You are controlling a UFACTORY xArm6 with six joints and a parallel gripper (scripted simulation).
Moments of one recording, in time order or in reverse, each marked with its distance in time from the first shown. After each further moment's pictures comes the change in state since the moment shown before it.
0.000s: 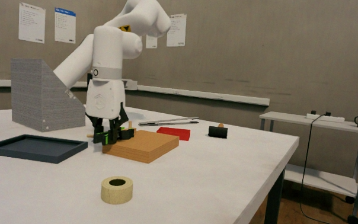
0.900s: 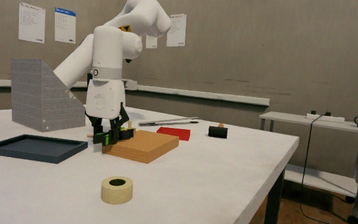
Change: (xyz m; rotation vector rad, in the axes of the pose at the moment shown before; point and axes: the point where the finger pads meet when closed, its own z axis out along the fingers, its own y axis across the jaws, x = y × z) arm 0.000 0.000 0.000 0.000 0.000 0.000
